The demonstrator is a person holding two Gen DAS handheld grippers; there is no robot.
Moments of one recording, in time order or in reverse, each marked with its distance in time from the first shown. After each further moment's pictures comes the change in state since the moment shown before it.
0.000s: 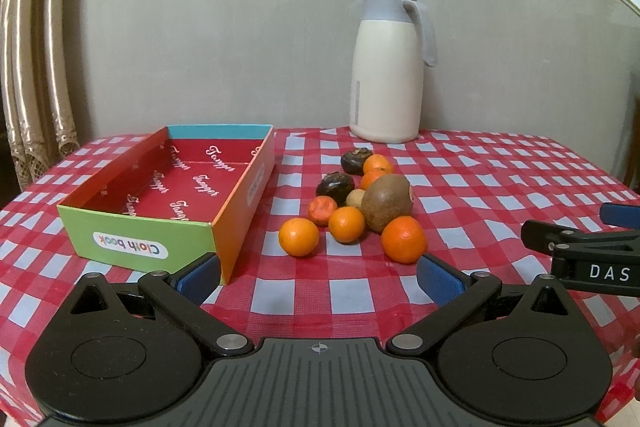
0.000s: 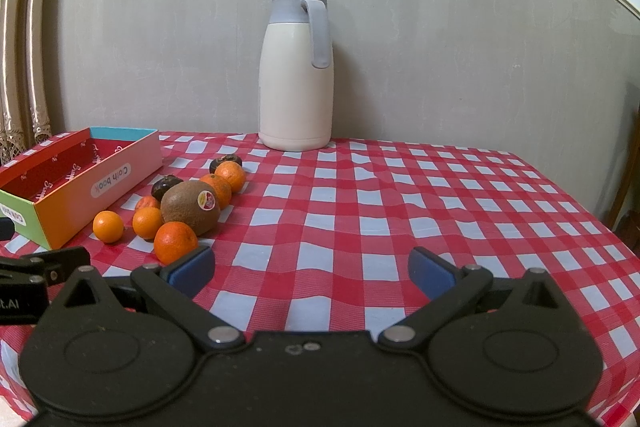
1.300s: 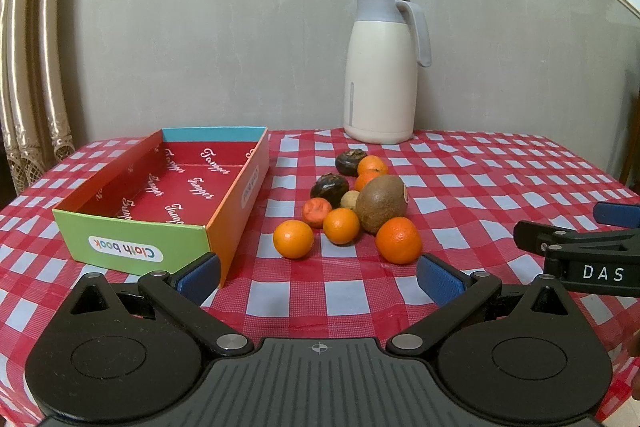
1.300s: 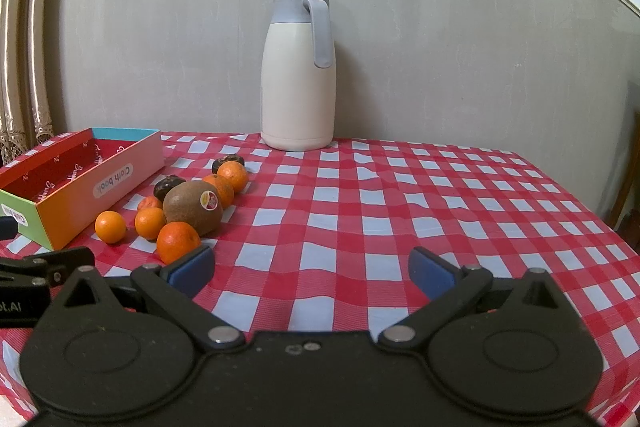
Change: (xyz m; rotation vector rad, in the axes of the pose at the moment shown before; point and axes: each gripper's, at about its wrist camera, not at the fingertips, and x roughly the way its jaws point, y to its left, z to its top) left arm -0.002 -0.002 0.002 0.013 -0.004 -0.012; right arm 0.000 -0.001 -0.001 0.001 0.002 0.002
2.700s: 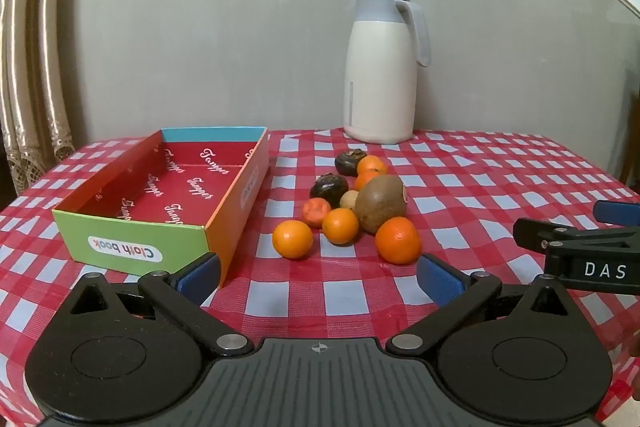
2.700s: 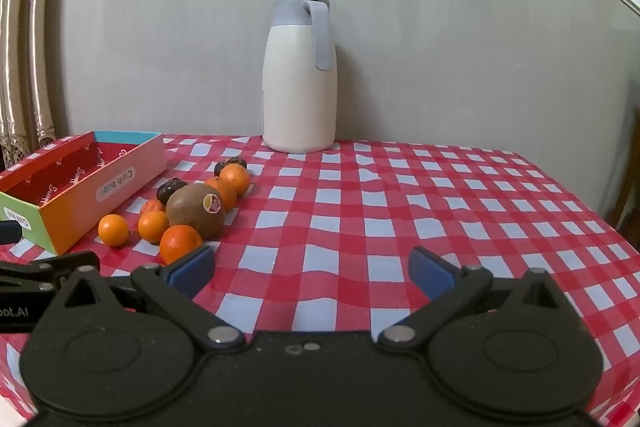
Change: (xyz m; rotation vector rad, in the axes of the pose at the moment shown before) left arm 0.003 0.000 0.000 0.002 0.002 0.000; right arm -0.002 0.000 0.002 0.009 -0.003 0.003
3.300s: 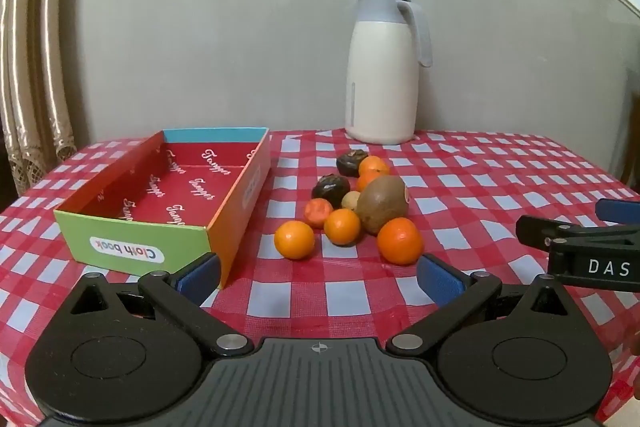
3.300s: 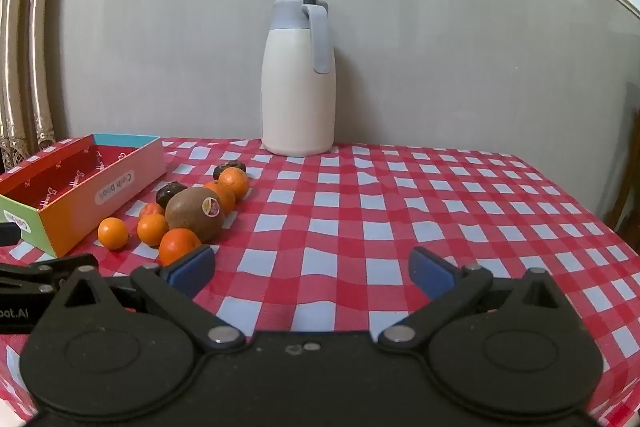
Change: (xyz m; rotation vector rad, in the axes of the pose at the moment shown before) left arm -0.004 0.000 -0.002 0.022 -0.024 -0.001; right arm -0.001 -0.001 0.002 -0.004 0.002 -0.006
